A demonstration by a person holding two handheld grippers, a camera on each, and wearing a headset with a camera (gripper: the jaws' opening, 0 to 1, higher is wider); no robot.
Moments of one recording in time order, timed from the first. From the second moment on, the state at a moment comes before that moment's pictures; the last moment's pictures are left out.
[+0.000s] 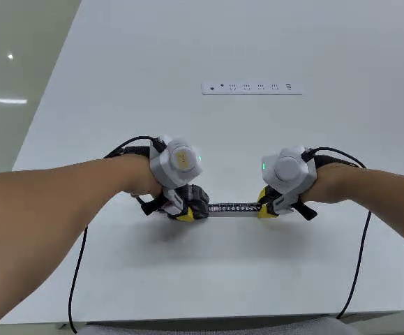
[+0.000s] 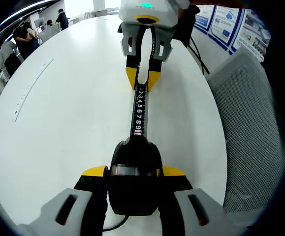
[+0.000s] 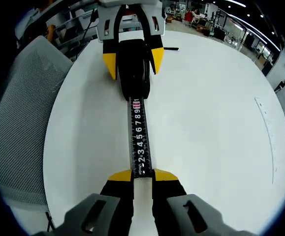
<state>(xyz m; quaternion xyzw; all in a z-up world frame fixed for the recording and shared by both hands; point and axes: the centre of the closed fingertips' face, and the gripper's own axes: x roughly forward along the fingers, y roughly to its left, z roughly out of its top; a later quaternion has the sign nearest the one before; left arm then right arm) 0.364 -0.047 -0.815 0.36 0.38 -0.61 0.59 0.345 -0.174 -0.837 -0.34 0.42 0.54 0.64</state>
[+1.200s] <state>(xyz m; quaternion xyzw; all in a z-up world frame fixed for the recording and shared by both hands) 0.364 -0.048 -0.815 0.36 0.38 -0.61 0.60 0.346 -0.190 -0.837 -0.35 0.42 0.54 0.64</state>
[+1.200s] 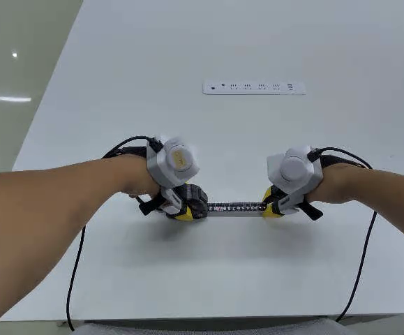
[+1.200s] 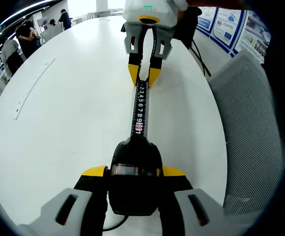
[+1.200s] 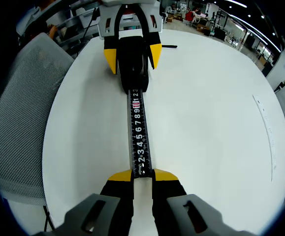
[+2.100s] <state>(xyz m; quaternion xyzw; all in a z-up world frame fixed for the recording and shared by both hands) 0.364 -0.048 -0.815 0.36 0.38 -0.61 0.60 0.345 -0.202 -0.837 -0.35 0.42 0.54 0.64</state>
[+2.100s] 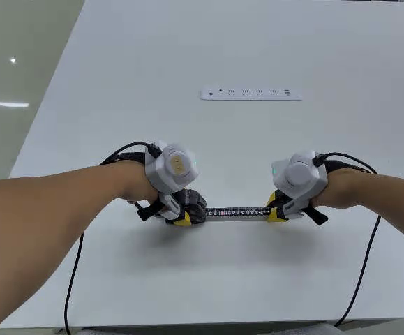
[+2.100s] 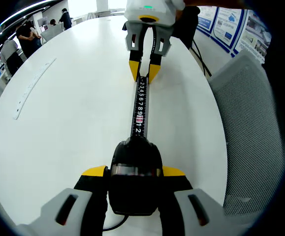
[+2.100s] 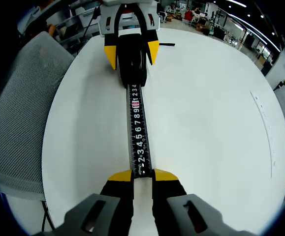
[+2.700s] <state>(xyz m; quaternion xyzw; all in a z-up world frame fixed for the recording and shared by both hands) 0.363 -0.047 -0.814 0.36 0.38 -0.60 0.60 0.345 -0.205 -0.837 -0.35 0.42 0.54 0.64</state>
